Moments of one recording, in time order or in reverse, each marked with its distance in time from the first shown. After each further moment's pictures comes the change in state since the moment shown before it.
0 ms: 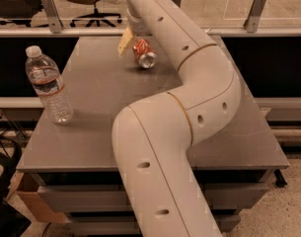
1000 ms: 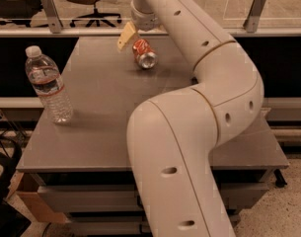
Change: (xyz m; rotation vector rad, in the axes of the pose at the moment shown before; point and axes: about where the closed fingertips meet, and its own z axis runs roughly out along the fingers) arm -0.007 0.003 -0.020 -0.088 -0.112 -0.085
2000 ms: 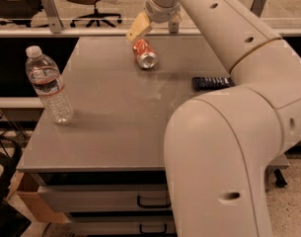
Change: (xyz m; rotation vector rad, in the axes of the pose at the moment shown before) arm 0.002 -0.029 -0.038 -0.014 -0.179 -0.083
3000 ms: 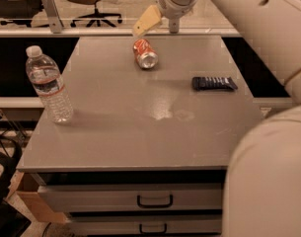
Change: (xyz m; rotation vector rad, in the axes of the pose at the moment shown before) arm 0.016 -0.009 -0.053 0.025 -0.159 0.026
